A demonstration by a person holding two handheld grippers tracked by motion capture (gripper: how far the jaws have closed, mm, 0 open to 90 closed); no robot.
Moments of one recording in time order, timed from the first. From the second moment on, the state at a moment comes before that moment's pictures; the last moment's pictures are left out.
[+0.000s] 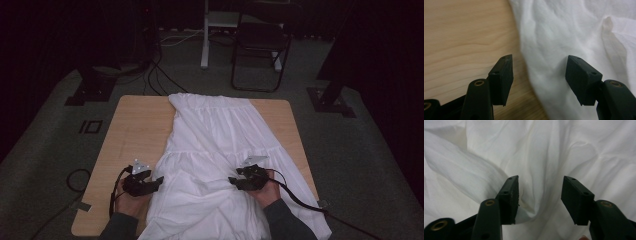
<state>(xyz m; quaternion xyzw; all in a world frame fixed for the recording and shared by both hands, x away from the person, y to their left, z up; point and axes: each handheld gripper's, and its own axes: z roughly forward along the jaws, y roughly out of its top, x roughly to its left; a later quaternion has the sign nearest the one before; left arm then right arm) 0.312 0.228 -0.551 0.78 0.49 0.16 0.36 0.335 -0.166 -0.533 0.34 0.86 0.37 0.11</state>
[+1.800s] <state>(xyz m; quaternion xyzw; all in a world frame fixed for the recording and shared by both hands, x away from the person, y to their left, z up) 0.428 0.147 -0.545 0.82 0.45 0.27 0.24 0.408 -0.267 -0.557 0.47 0.79 0.34 0.20</state>
